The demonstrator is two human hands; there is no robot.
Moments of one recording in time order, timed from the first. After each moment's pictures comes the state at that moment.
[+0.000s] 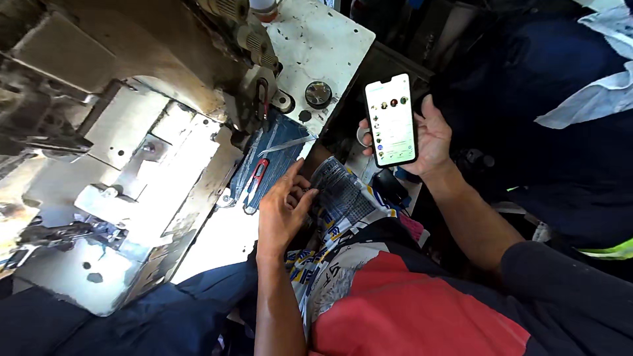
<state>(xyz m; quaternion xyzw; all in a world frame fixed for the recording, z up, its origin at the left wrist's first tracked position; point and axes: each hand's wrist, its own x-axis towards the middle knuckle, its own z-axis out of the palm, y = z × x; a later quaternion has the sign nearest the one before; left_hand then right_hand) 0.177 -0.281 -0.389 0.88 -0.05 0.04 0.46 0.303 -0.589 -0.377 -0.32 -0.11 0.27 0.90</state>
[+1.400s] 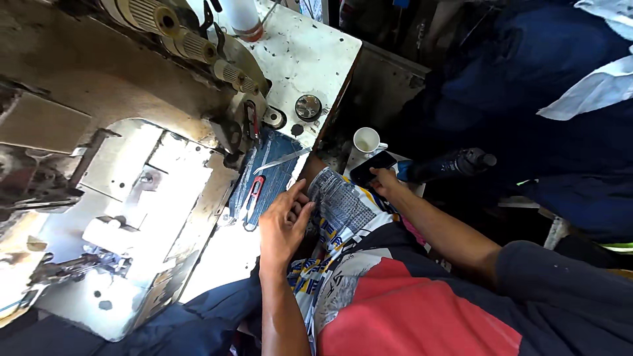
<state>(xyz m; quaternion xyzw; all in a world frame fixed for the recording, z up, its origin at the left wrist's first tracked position) 0.178 -0.284 -0.396 0.89 -0.07 0.06 0.44 0.283 -0.575 -0.563 -0.51 0.48 0.15 0.70</state>
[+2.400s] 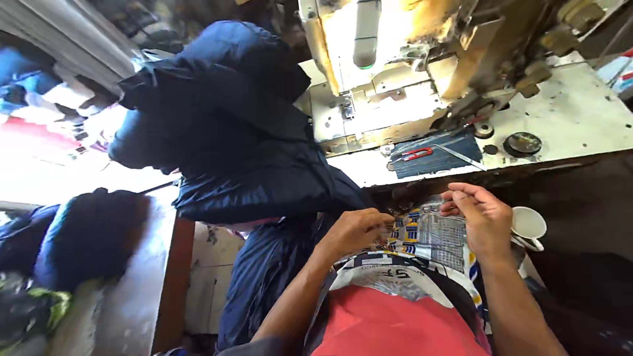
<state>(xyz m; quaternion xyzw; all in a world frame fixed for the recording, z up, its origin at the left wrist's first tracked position) 0.002 -0.301 -0.376 0.92 0.07 0.11 0.37 0.232 -0.482 -0.387 -0.65 -0.30 0.20 0.67</state>
